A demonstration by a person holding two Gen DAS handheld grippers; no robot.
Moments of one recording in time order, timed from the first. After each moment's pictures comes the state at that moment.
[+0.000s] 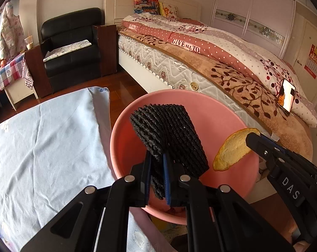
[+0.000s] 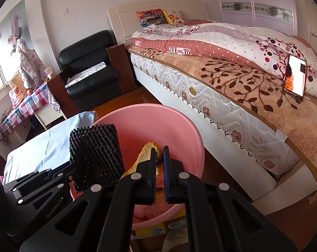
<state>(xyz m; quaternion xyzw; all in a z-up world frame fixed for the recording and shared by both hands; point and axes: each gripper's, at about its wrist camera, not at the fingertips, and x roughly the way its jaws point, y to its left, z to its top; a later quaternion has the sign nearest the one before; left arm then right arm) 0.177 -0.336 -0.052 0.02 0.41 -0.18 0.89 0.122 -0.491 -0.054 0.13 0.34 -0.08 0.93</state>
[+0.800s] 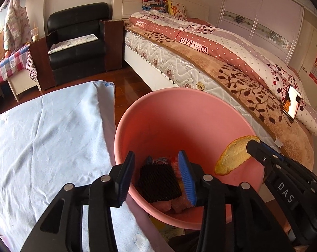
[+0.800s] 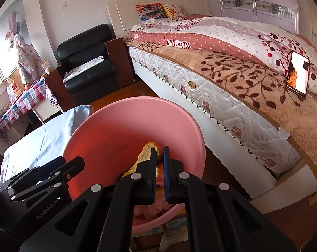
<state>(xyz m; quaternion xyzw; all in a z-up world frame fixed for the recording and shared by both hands) 0.182 -0.332 -0.057 0.00 0.42 -0.16 0.89 0.132 -0.493 -0.064 0.13 0.36 -0.08 0.92</state>
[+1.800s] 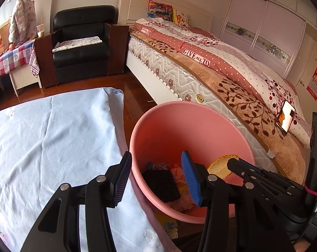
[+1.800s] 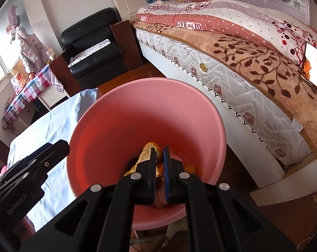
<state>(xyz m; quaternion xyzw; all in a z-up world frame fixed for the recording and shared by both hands) 0.174 -0.300 -0.036 -0.04 0.40 -0.17 0.90 0.146 -0.481 -0.074 0.14 0.42 -0.04 0.89</state>
